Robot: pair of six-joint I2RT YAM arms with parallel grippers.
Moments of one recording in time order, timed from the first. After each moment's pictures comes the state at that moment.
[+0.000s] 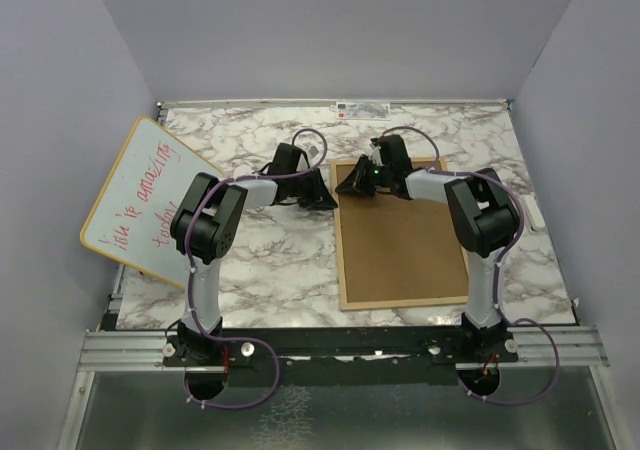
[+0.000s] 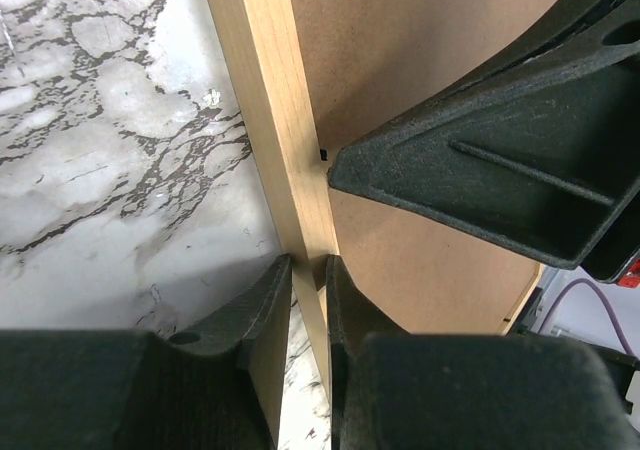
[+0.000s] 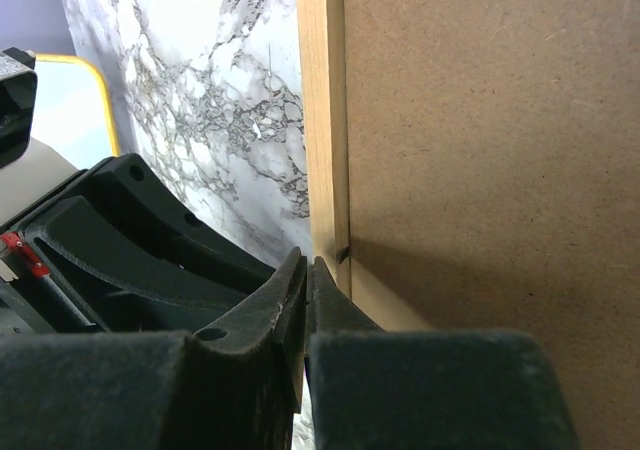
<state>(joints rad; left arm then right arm) -0.42 2.08 1.19 0.03 0.58 -0.63 0.40 2.08 1.25 0.14 -0.51 0.82</state>
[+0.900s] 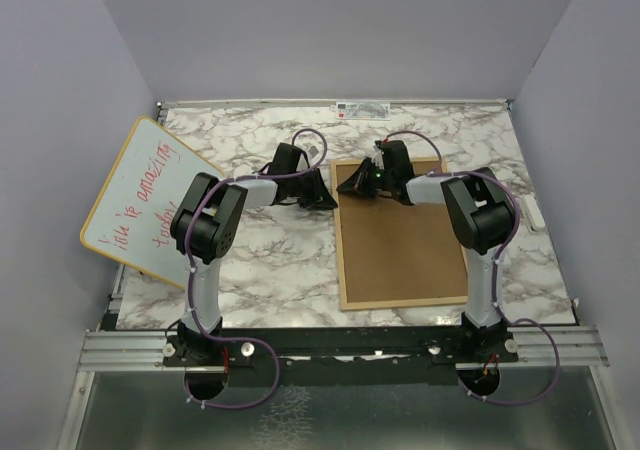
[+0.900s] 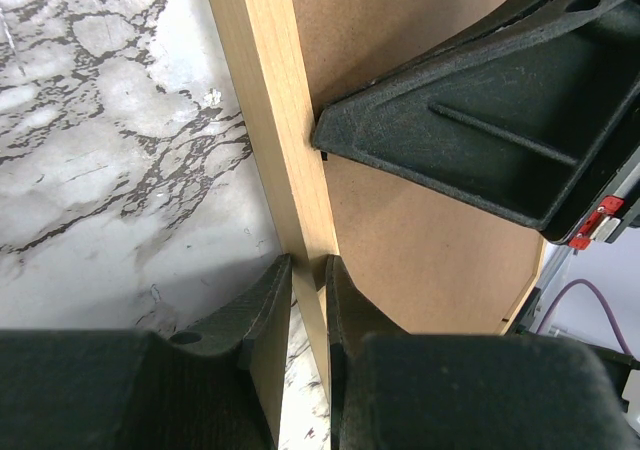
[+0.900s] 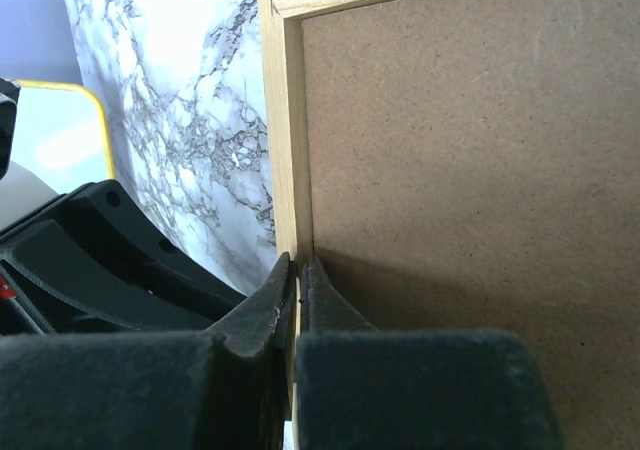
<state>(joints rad) -0.42 2.08 1.19 0.02 0.58 -0.63 0.39 2.12 1.20 0.27 -0.47 0.84</state>
